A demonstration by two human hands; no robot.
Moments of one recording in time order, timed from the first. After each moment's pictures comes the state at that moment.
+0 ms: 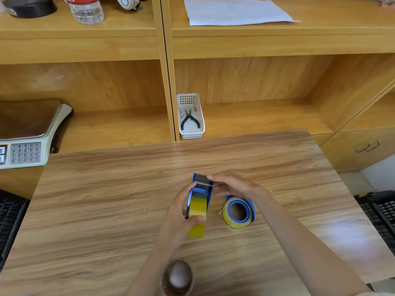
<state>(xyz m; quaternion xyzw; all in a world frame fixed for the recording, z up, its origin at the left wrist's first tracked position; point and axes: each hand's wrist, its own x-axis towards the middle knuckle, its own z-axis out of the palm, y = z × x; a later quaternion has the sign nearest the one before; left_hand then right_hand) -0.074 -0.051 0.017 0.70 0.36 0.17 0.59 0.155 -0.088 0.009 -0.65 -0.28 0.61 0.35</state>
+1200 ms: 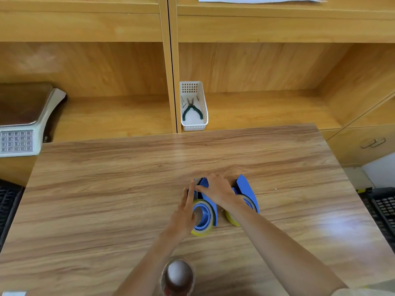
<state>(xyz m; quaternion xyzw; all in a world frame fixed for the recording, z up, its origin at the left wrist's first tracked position) -0.052 -0.028 -0.070 0.82 0.37 -0.05 0.44 0.107 -0.049 -0.042 -0.84 -0.43 0.31 0.08</state>
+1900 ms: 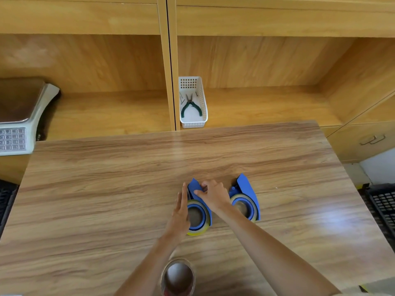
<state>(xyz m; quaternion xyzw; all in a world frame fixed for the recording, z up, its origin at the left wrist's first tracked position) -0.062 -0.023 -0.127 0.81 0.36 0.06 0.47 0.090 -0.058 -0.074 -0.86 -0.35 0.32 0.16</state>
